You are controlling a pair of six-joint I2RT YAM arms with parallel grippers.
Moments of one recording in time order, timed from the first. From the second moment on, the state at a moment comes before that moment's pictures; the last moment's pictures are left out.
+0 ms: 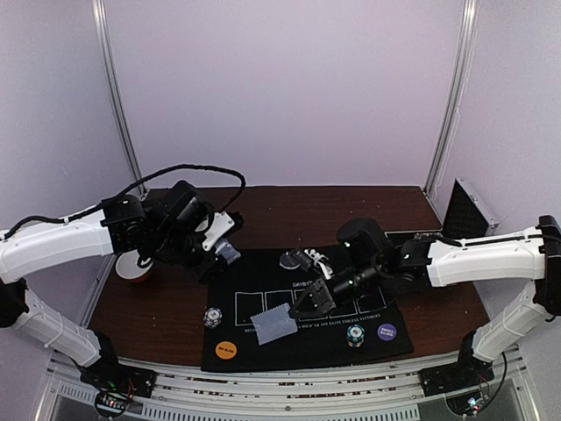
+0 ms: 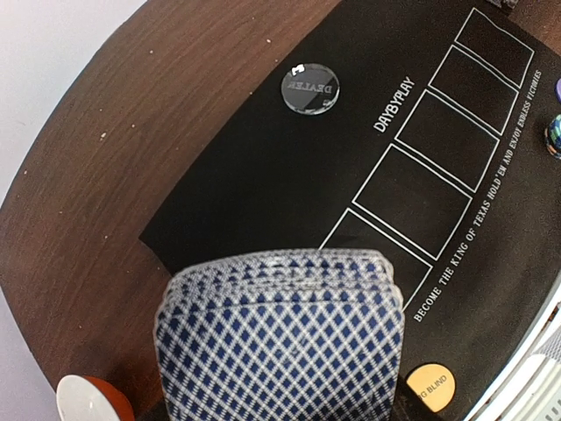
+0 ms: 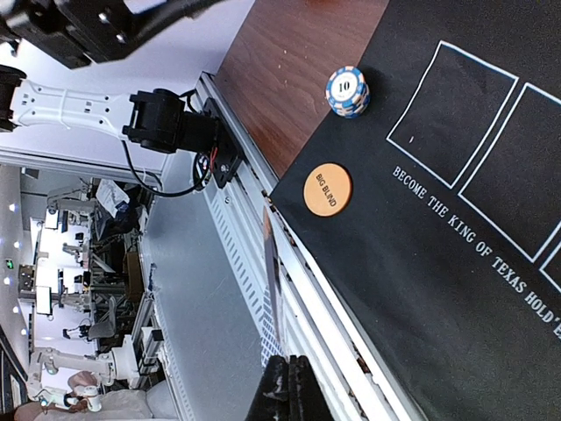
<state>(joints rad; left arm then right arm) -0.93 1.32 1.15 -0.78 -0.19 0.01 1.01 1.44 0.89 -0.13 -0.59 0.69</state>
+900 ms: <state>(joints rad) -0.87 1.28 1.15 -0.81 -0.18 0.02 1.16 1.80 1.10 0.14 -0.57 0.89</state>
